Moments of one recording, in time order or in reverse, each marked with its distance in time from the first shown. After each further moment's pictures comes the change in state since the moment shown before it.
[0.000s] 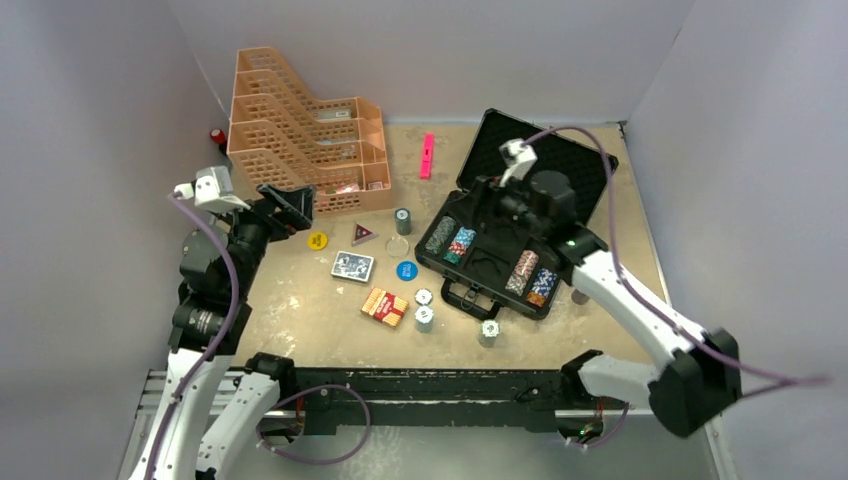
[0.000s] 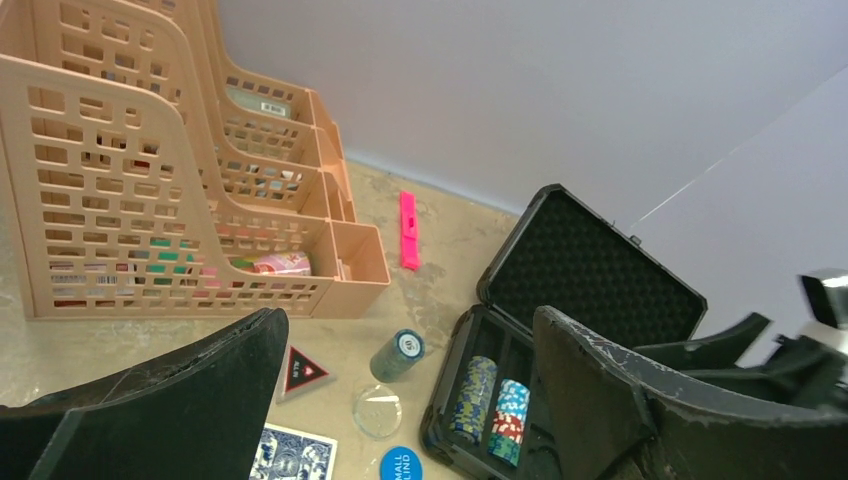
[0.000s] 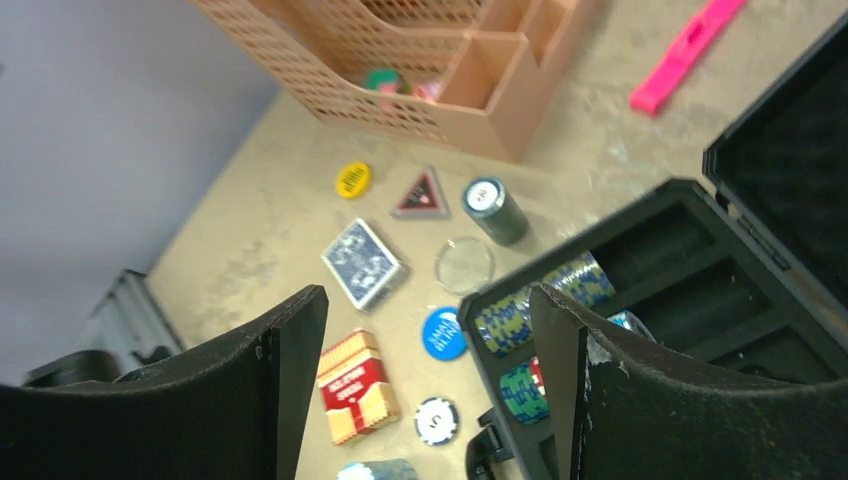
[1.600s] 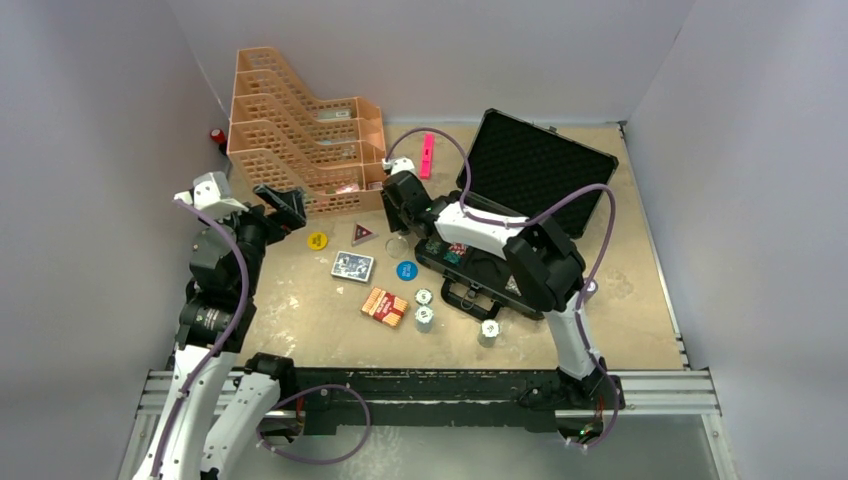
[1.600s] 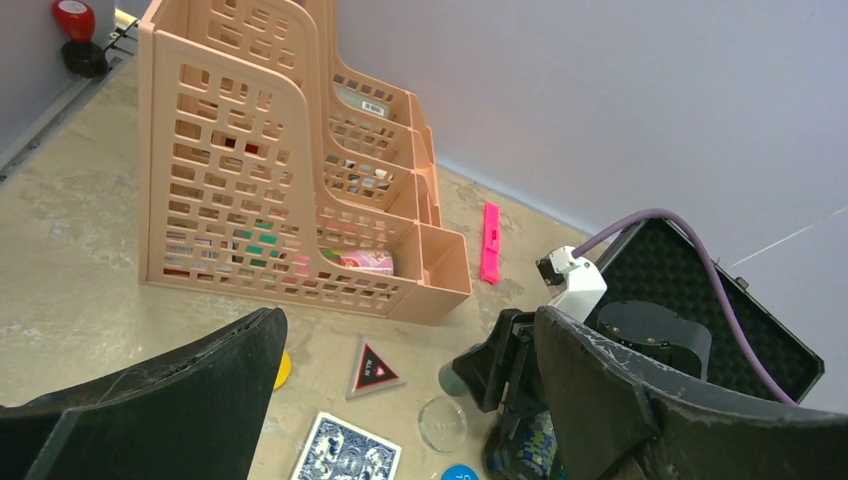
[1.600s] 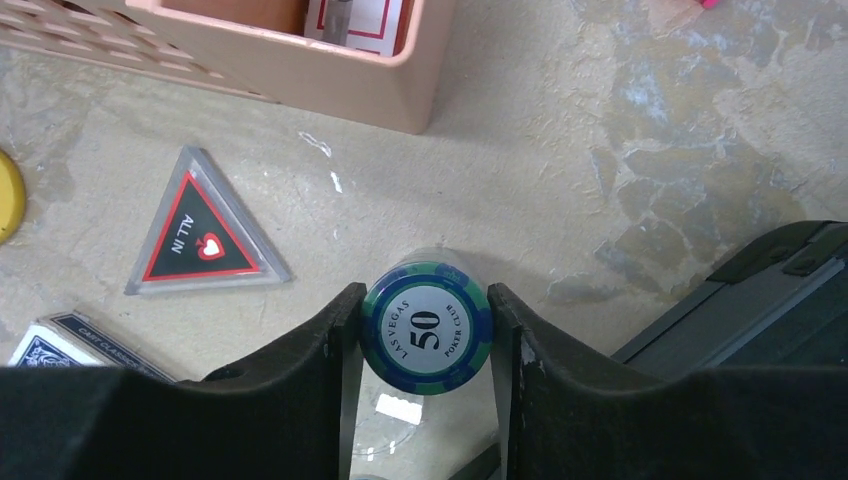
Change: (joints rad) left arm 0.023 0.015 -0.060 -0.008 -0.153 0.027; right arm 0.363 1.016 0.675 -0.223 0.653 -0.095
